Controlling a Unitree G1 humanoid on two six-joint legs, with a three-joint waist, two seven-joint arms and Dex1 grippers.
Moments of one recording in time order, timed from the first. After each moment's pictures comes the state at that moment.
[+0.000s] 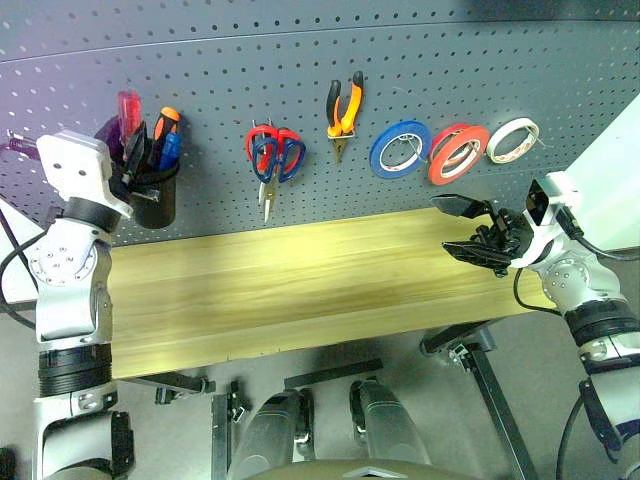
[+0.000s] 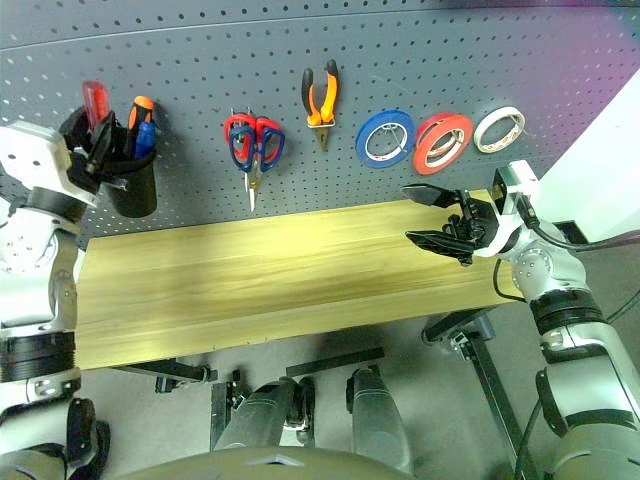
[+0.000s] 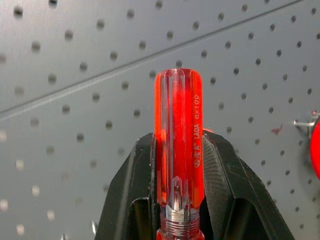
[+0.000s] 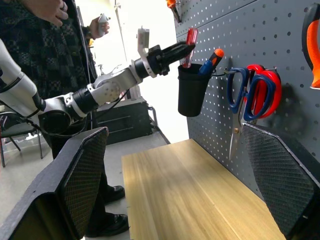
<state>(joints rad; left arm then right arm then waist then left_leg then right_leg) -0.40 0.54 0.34 0.00 -0.25 -0.05 -0.35 -0.64 -0.81 0.23 0.62 1.09 -0.03 1.61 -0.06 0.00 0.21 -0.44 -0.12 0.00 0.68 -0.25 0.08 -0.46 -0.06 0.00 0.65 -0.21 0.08</state>
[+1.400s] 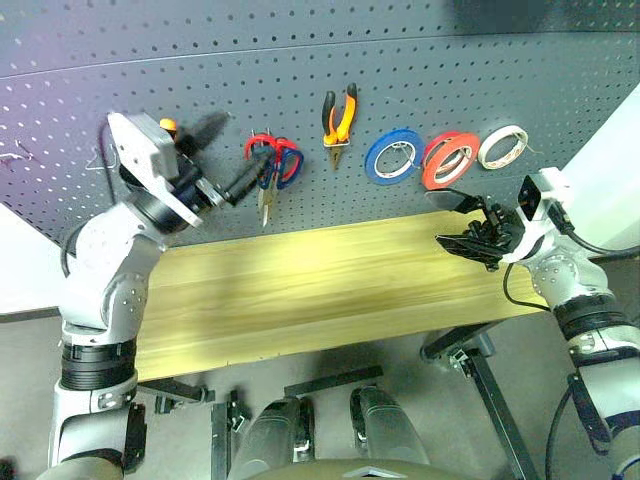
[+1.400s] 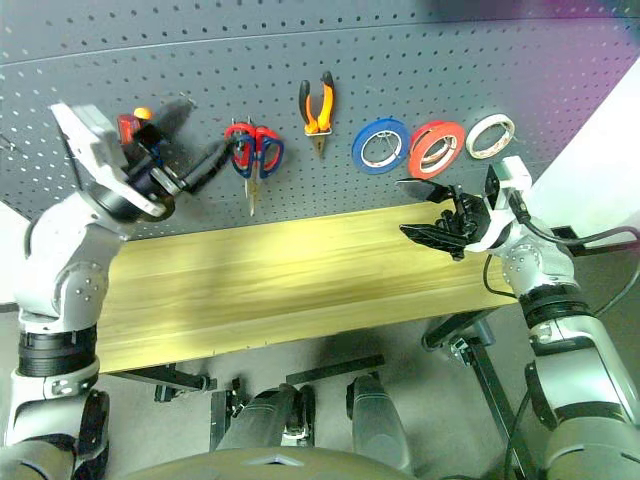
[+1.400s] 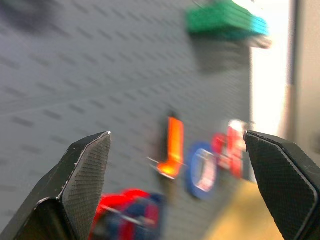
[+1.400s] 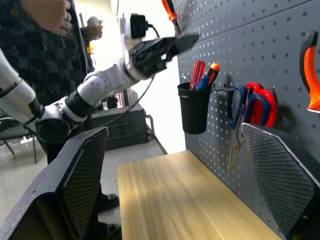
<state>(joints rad) -0.43 0.52 0.16 -0.26 -0.65 0.32 -0.64 -0.68 -0.75 0.23 0.66 1.08 -0.03 1.61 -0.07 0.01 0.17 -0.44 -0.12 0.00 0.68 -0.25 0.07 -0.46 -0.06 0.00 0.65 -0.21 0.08</state>
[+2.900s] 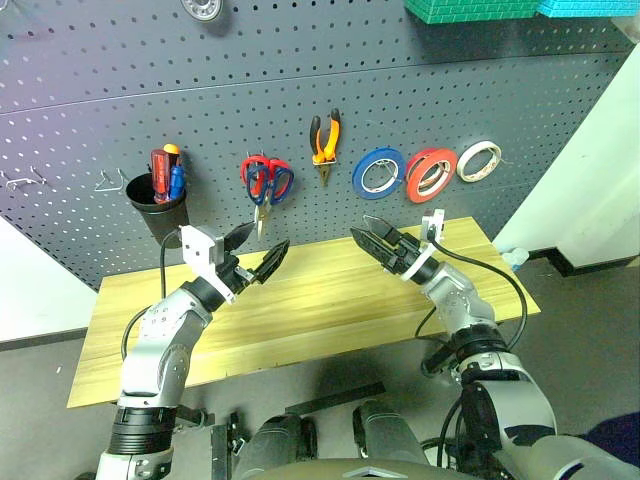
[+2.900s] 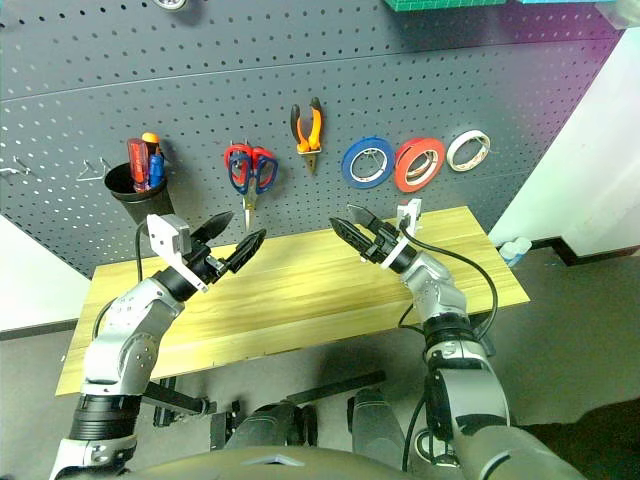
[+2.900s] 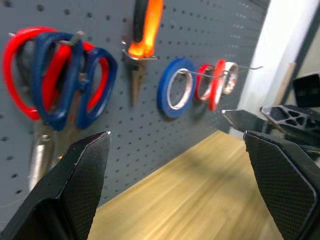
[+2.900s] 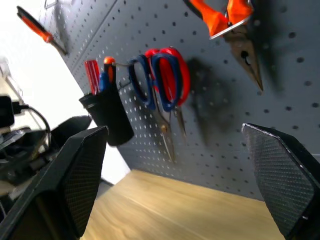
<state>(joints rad) -0.12 0.29 0.09 -0.19 -0.46 0.21 -0.58 -0.57 -0.18 -0.14 0.68 0.57 0.09 1.03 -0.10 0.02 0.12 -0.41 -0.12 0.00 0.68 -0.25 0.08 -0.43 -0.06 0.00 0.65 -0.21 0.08</state>
